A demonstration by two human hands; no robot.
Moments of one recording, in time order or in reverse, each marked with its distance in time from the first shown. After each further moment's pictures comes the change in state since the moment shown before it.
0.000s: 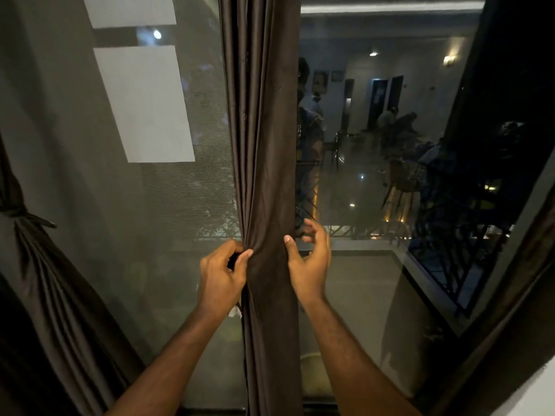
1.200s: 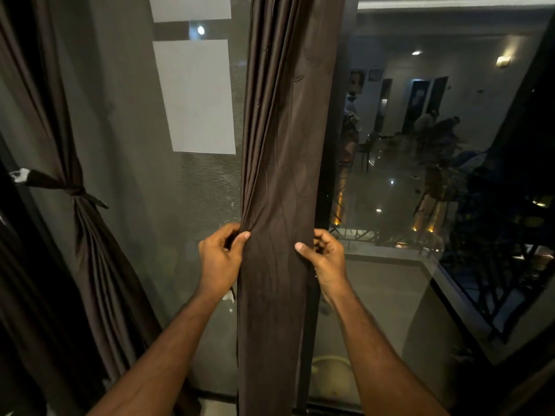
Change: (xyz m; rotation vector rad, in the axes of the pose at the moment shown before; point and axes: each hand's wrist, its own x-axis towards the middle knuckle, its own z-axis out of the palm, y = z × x) left_hand 0.018 -0.035 -0.052 -0.053 0.099 -0.142; right_hand 0.000 0.004 0.020 0.330 -0.412 0.334
